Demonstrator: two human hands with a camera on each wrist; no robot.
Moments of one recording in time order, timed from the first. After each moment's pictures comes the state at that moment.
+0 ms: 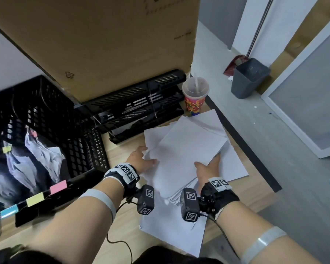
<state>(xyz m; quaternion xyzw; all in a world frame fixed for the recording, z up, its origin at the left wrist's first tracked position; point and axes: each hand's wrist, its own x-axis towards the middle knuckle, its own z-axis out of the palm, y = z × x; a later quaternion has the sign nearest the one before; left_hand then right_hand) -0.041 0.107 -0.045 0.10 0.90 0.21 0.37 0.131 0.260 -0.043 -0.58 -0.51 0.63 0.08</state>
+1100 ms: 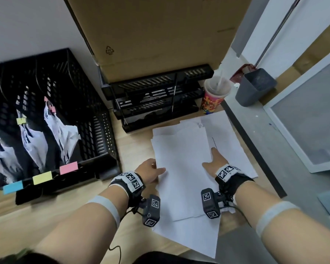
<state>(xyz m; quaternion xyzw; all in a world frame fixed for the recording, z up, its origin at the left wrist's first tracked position) -0.012 0.053 -0.084 0.06 0.81 0.33 0.48 0.113 0.280 -0.052 -0.44 -0.79 0.35 -0.23</state>
